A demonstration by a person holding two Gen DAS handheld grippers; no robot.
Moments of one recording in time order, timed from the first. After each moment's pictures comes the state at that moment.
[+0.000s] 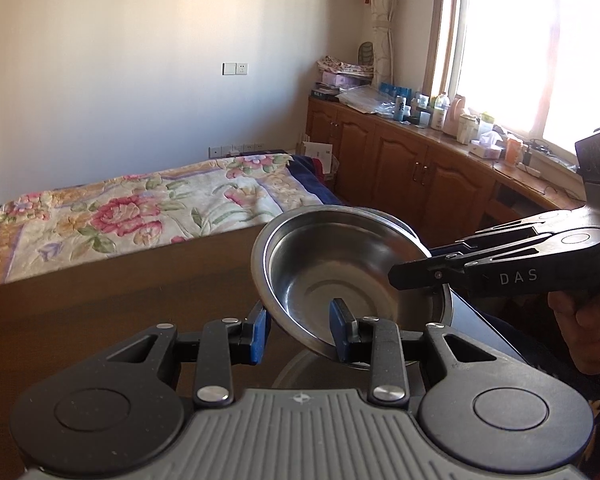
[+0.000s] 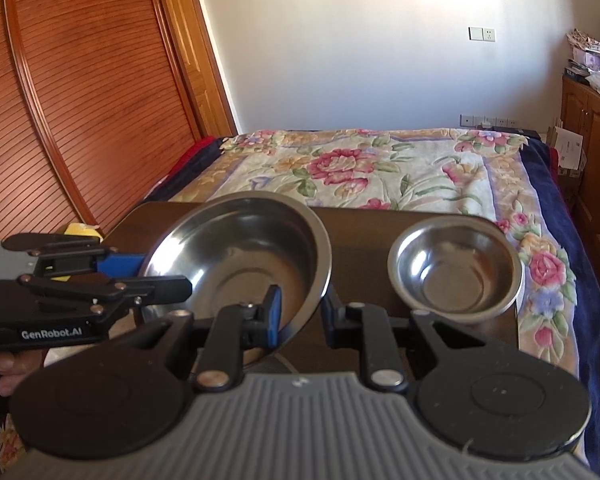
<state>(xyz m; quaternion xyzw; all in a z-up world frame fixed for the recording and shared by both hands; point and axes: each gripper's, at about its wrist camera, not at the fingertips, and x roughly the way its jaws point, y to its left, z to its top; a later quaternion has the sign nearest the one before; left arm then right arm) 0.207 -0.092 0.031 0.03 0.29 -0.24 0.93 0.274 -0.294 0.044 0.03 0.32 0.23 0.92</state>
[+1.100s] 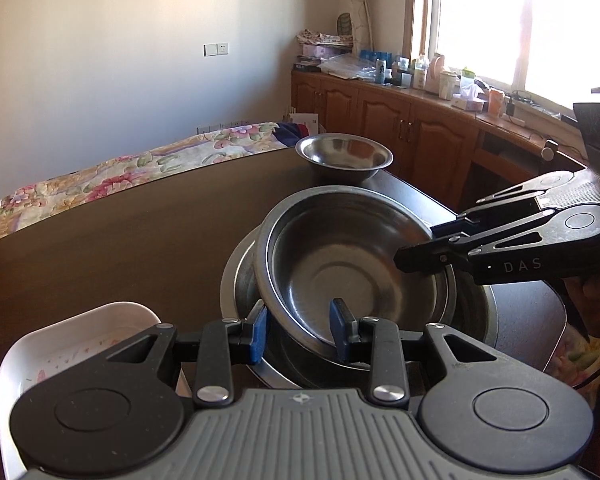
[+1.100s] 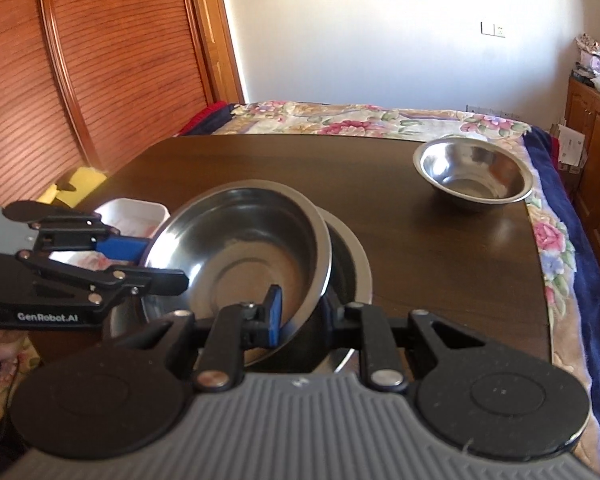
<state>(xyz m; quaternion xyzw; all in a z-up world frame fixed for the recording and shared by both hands) 0.149 -0.092 -0.022 0.08 0.31 -0.26 0.91 0.200 -0.277 -0.003 -0.02 0.32 0.23 0.92</state>
